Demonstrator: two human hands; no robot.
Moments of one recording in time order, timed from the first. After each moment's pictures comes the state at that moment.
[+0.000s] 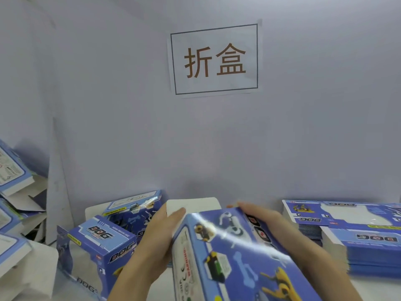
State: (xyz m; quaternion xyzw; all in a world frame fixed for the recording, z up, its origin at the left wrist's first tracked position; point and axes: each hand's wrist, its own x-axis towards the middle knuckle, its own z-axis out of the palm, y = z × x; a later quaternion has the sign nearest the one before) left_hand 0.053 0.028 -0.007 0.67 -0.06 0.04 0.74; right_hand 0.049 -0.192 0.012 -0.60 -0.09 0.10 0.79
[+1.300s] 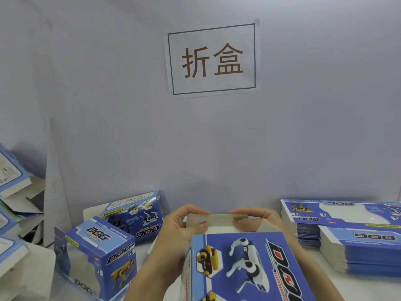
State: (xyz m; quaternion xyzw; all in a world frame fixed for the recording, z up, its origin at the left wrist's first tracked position) left_hand 0.051 0.006 -0.010 0.65 -0.11 0.00 0.75; right_hand 0.053 -0.207 -0.006 -0.68 -0.15 0.00 0.71
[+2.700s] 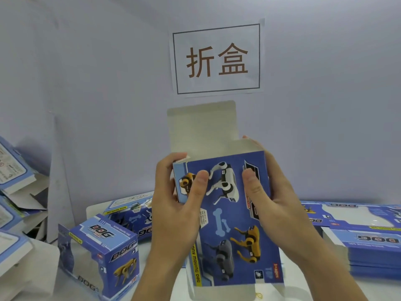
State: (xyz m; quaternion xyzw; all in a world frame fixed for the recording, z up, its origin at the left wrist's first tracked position) left_hand 0.009 -0.014 0.041 0.59 -0.26 0.37 0.67; right_hand 0.002 -0.172 0.050 -0.61 -0.35 -0.23 0.67
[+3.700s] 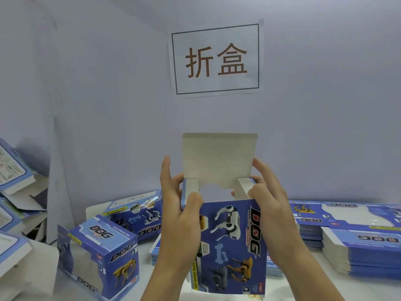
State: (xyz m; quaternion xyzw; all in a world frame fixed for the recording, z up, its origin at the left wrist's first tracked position) left_hand 0.018 -0.020 0.021 0.60 -0.21 0.31 0.70; right_hand 0.019 -0.166 0.033 -0.62 -0.23 -0.23 0.71
